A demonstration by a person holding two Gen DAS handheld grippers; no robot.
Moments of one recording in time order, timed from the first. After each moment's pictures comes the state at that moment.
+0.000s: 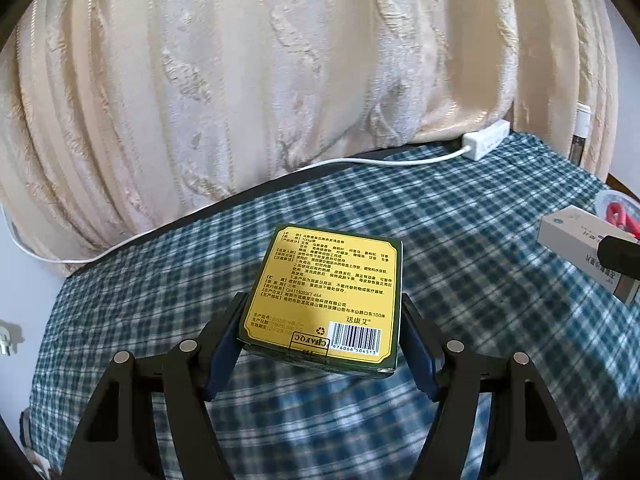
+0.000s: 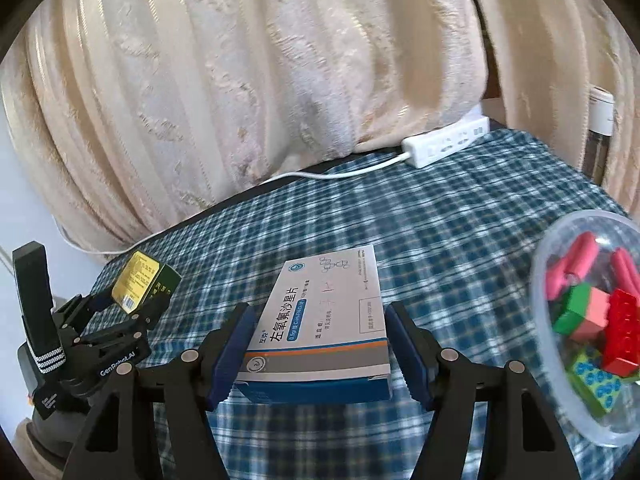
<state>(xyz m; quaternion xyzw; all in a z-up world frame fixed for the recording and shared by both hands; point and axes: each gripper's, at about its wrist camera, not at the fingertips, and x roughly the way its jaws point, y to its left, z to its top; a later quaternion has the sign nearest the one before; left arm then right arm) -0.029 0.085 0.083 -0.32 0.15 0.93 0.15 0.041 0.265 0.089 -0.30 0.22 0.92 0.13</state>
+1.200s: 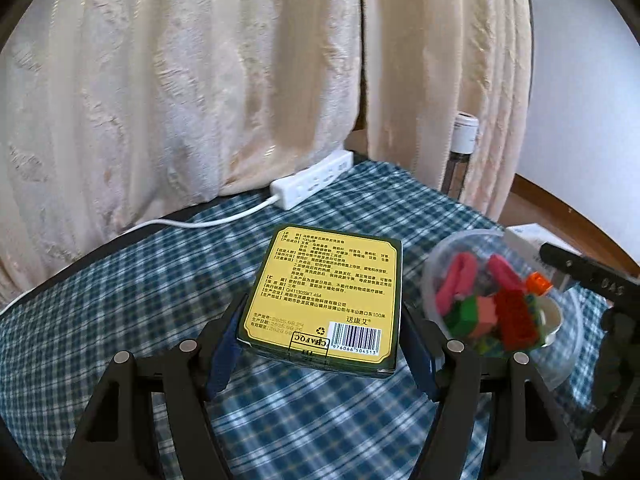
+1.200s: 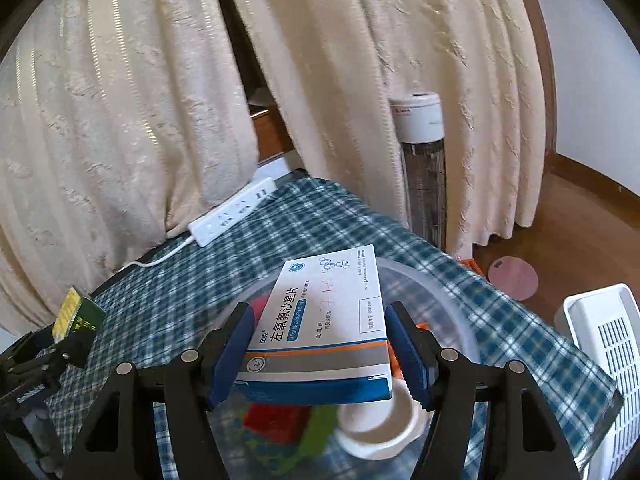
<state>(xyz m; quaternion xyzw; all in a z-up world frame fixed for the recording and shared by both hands) 0.017 0.278 0.115 -0.30 0.12 0.89 0.32 0.178 0.449 0.087 -0.24 0.25 0.88 0.32</state>
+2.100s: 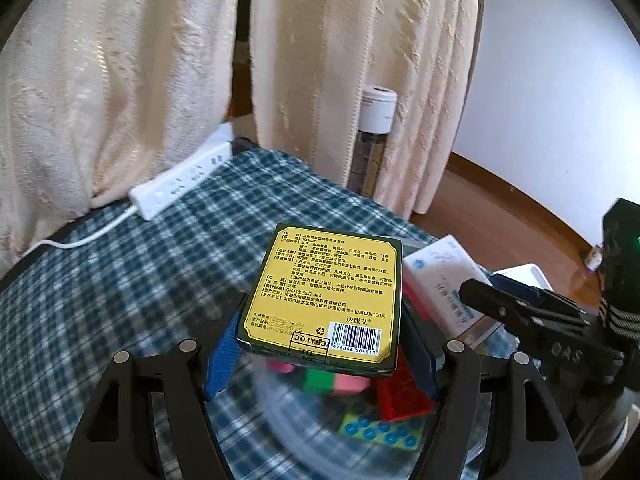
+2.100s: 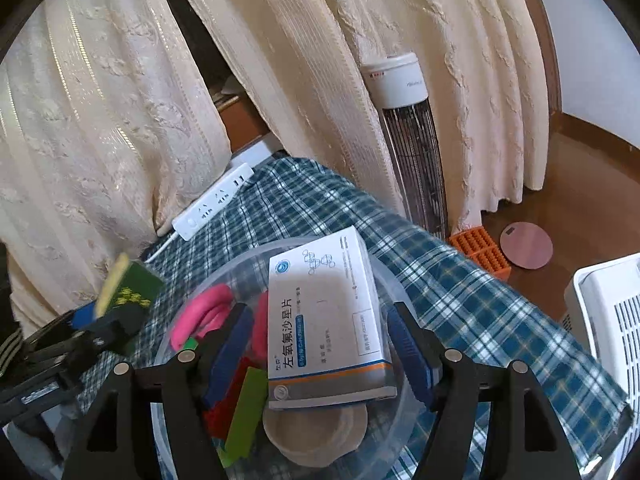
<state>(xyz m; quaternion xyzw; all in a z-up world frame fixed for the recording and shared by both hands) 0.033 0.405 0.103 -0.35 0.12 0.82 0.43 0.207 0.491 0.064 -0.25 0.30 0.88 0.28</state>
